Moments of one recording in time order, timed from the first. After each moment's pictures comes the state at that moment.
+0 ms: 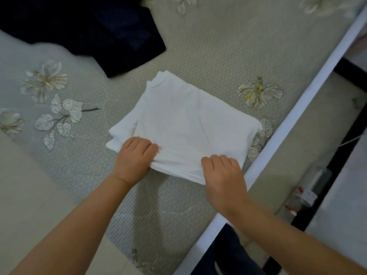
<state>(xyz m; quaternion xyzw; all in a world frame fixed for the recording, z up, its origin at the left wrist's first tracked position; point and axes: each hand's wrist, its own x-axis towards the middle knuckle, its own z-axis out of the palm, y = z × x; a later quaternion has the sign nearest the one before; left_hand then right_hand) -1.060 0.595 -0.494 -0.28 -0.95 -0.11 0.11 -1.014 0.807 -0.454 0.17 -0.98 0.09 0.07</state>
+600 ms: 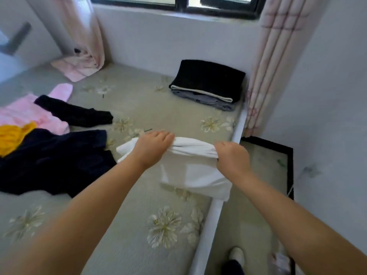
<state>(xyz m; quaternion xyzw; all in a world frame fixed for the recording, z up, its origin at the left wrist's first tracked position) -1.242 0.816 -0.208 -0.47 -0.84 -0.02 0.28 -1.150 1.016 -0.208 -0.01 -0.99 0.08 0.15</state>
